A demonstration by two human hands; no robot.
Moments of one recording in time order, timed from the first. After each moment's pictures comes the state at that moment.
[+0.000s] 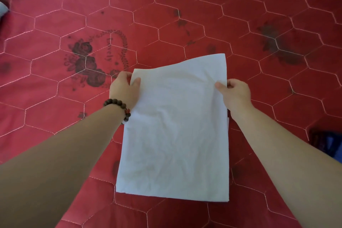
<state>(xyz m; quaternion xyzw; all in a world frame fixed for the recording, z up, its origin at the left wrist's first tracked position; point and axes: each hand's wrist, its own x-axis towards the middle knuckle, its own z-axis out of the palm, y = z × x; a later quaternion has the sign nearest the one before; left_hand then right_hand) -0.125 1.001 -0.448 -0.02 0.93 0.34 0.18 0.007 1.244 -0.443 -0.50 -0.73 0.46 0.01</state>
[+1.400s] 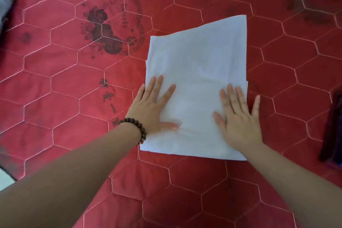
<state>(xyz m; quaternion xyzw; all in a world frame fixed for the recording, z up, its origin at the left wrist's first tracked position) -0.017 0.922 -0.467 0.43 0.87 -0.05 0.23 0.152 1.147 -0.475 -0.17 -0.98 0.02 -0.13</state>
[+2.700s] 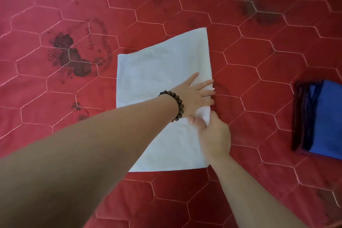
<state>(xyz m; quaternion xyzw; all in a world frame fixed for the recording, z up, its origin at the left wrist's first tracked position) -0.010 1.103 -0.437 0.74 0.62 -0.16 0.20 0.146 1.117 -0.445 -0.51 -0.79 0.34 -0.04</state>
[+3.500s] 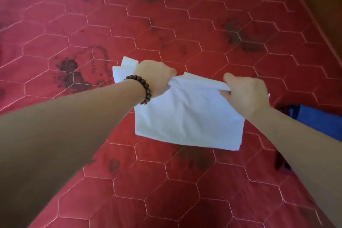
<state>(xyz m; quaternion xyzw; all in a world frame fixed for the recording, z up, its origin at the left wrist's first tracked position) -0.102 1.105 -0.362 0.56 0.82 -0.09 0.07 0.093 1.279 -0.362 -0.19 -0.98 0.02 0.02</state>
